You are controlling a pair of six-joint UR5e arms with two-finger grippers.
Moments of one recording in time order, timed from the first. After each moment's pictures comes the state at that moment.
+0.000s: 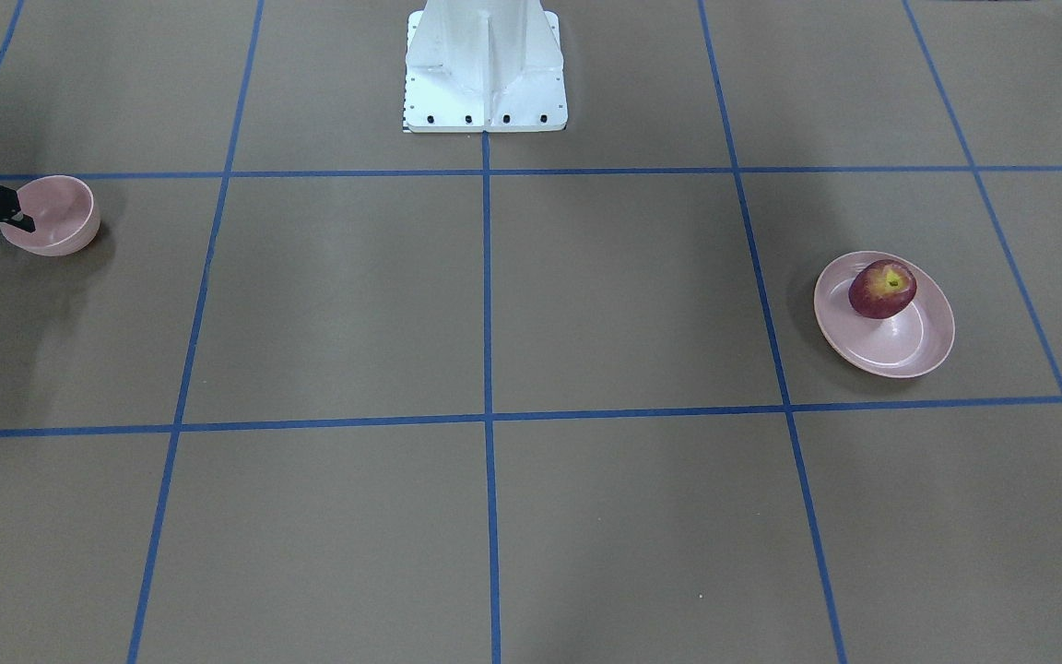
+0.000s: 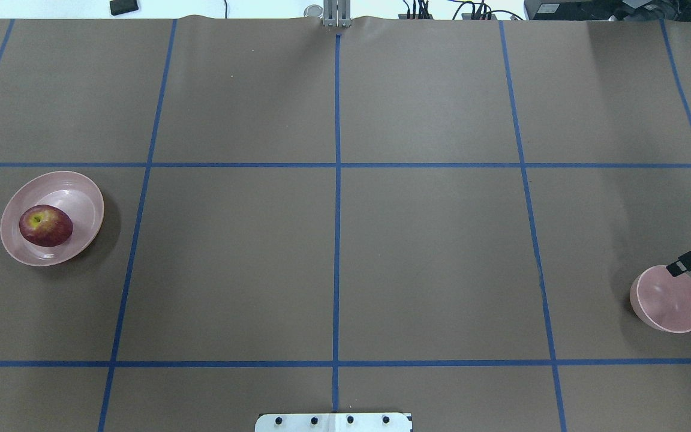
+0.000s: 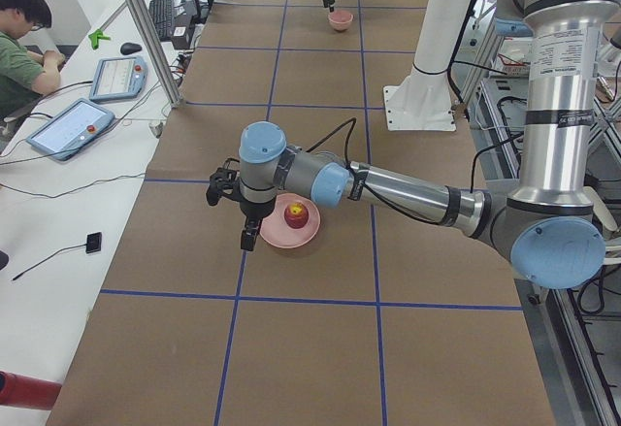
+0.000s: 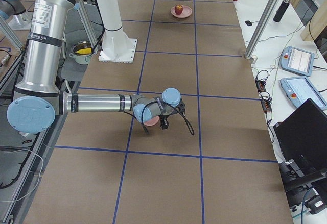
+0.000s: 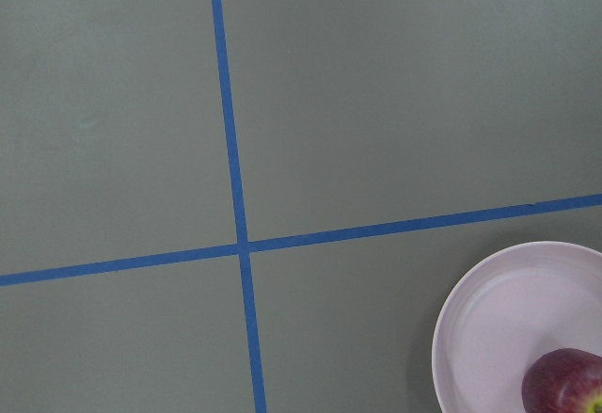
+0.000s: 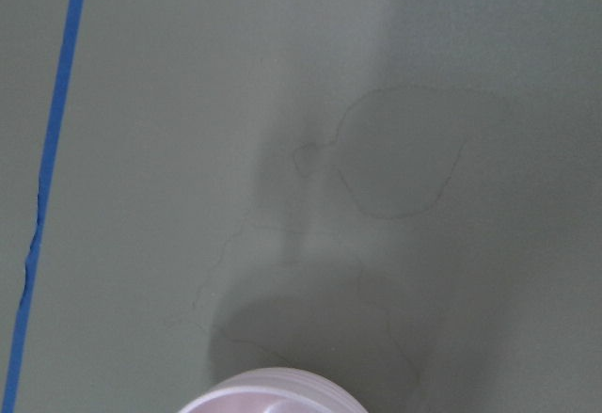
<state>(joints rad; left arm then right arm) -1.46 -1.56 -1.82 -1.69 -2.28 -0.18 1.09 -1.78 1.69 -1.15 2.51 0.20</state>
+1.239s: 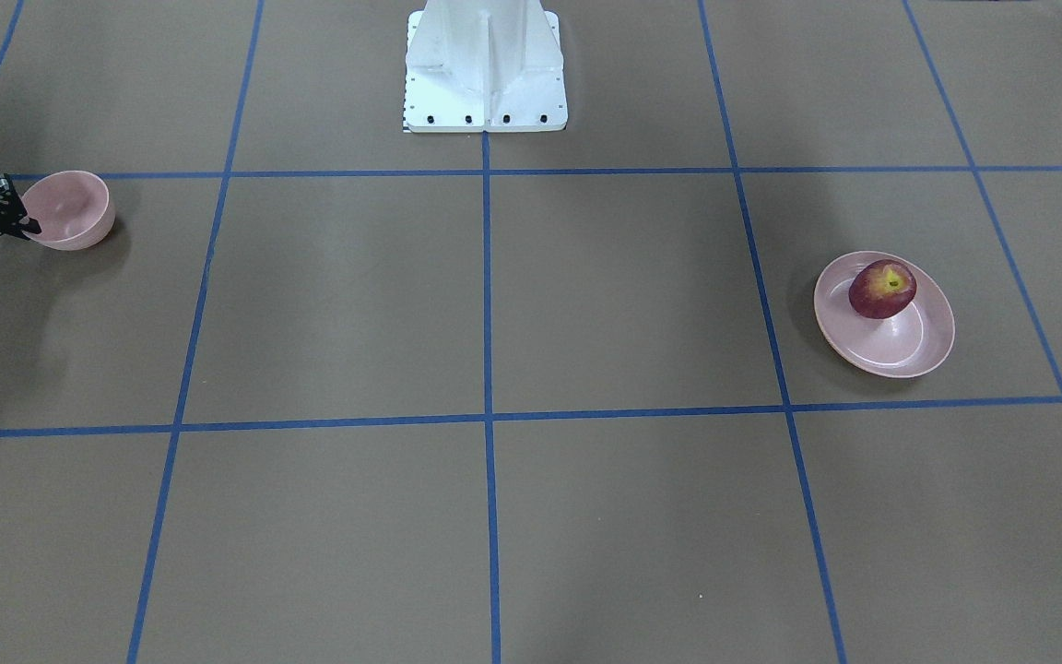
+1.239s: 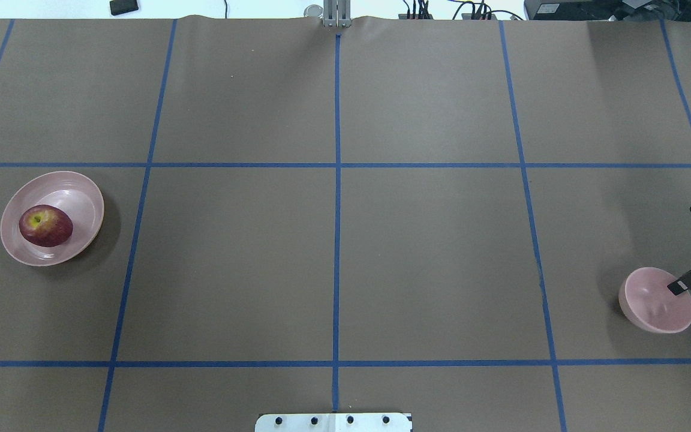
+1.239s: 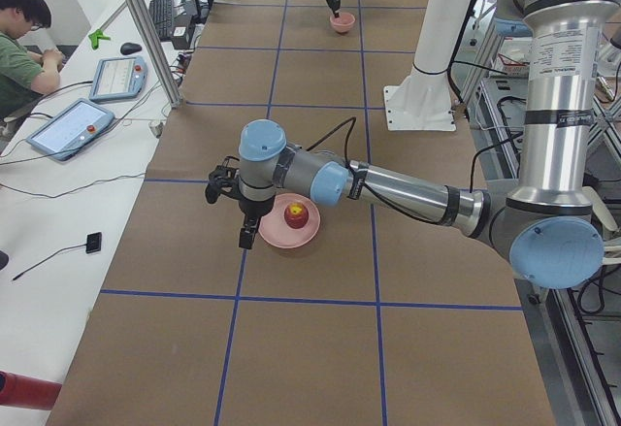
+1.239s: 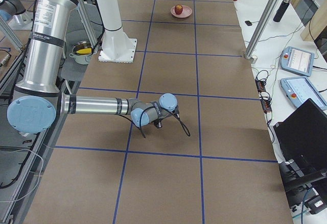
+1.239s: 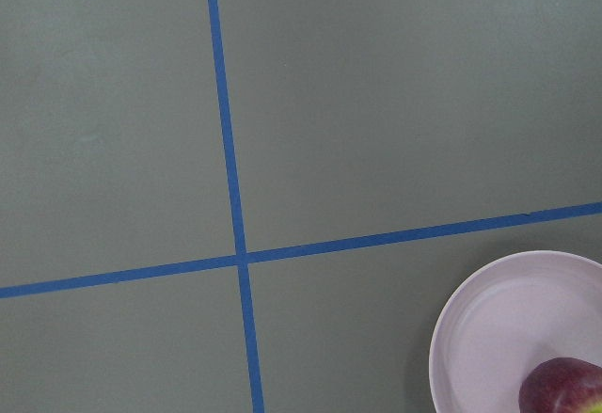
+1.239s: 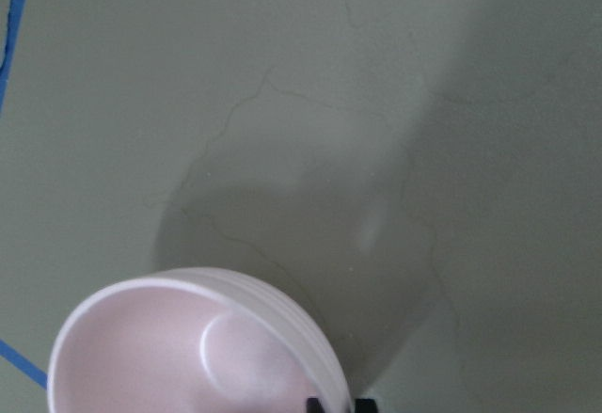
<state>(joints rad) -1.46 -1.56 -1.82 -1.70 -2.28 -0.19 1.03 -1.80 1.68 -1.10 2.55 0.15</state>
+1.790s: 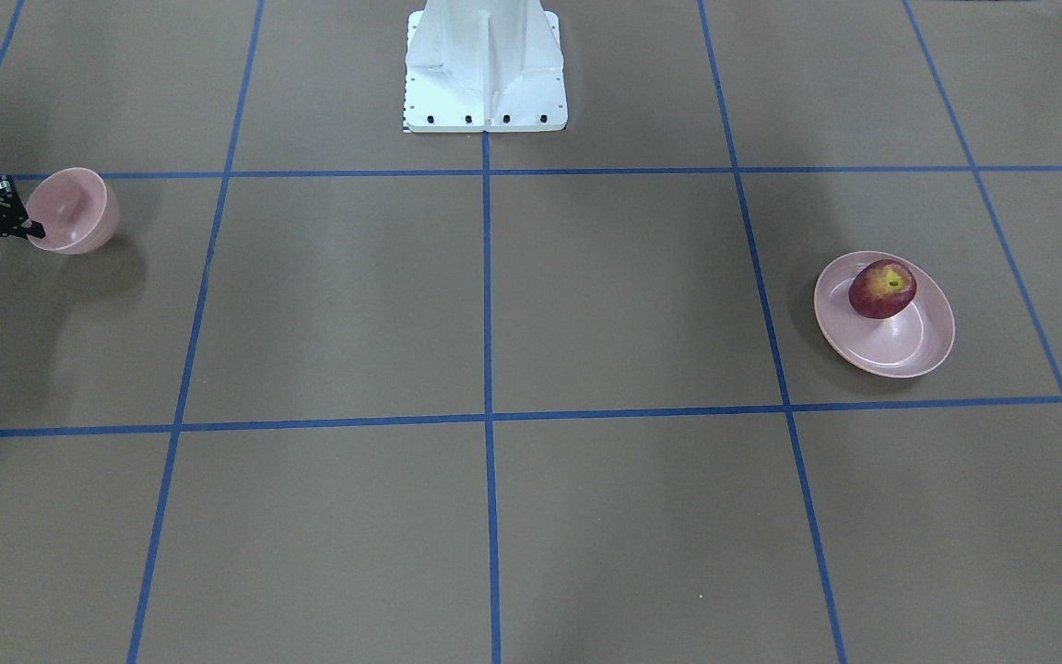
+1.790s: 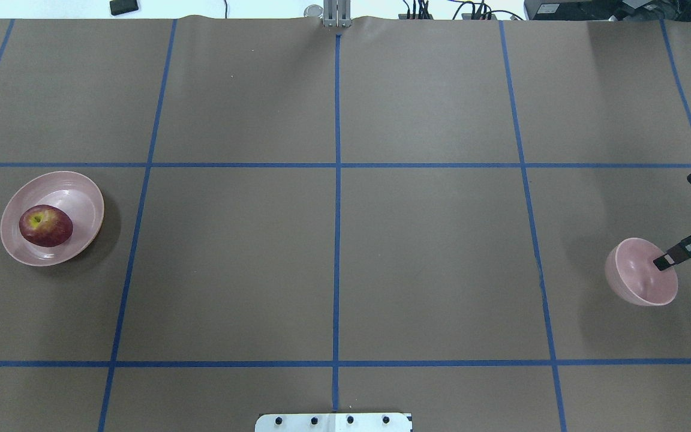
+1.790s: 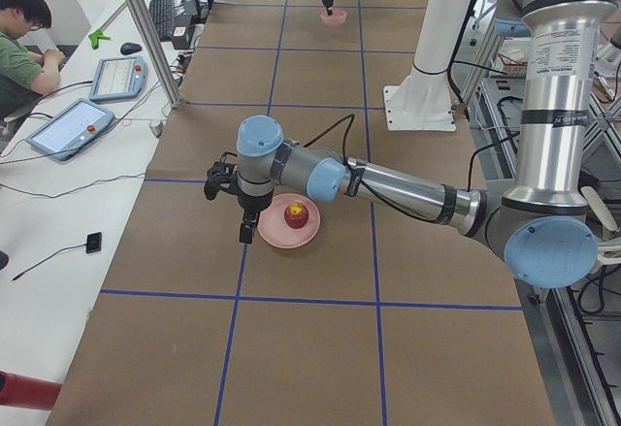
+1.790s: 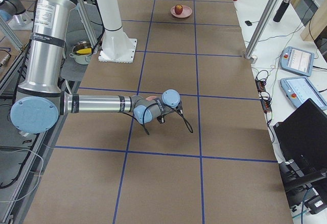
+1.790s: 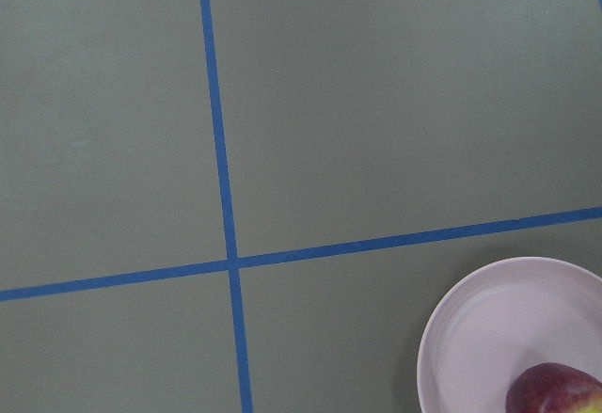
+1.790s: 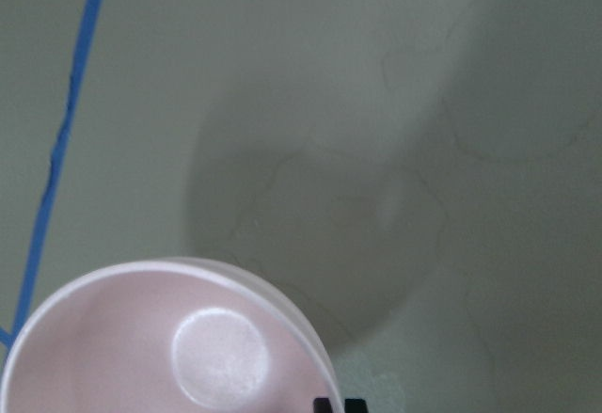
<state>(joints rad) -1.42 -1.59 -1.83 -1.69 -2.30 -0.30 1.09 -1.73 1.73 -1.11 2.61 0.32</state>
